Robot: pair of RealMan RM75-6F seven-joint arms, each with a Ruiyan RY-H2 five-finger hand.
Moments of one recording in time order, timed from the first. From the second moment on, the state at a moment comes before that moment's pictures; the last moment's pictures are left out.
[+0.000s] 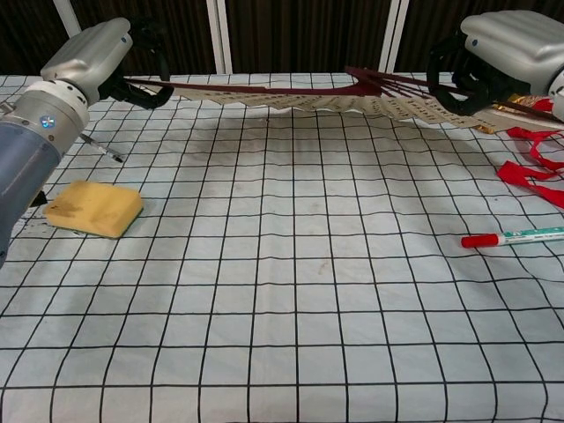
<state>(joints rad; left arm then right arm) -0.78 -1.92 -0.31 -0.81 1.24 1.24 -0.01 0.70 -1.55 0.16 -1.20 -1.34 1.23 -0.15</state>
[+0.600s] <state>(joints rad) -0.69 -1.90 -0.26 -0.87 1.26 1.25 0.00 0.62 -1.55 0.09 -1.27 -1.37 1.24 -0.24</state>
